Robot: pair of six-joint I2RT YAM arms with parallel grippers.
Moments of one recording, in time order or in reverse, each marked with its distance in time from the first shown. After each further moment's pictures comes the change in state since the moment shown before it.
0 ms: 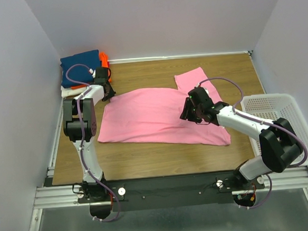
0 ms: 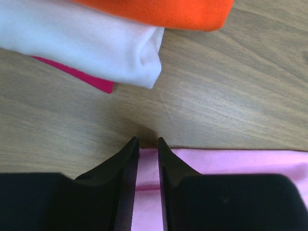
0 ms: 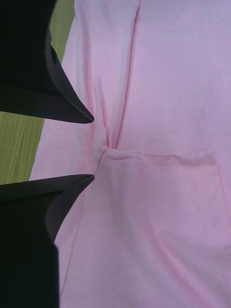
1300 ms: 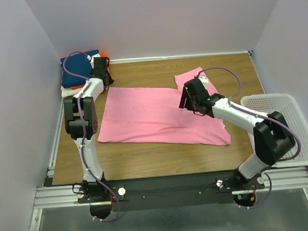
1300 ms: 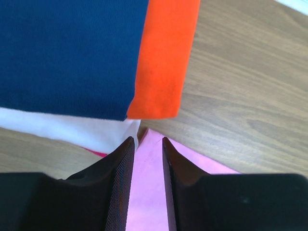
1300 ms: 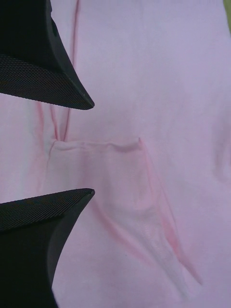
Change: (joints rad) left arm 0.000 0.053 0.181 0.055 -0.068 0.069; right arm -0.008 0.078 0.127 -0.002 0.216 -0.066
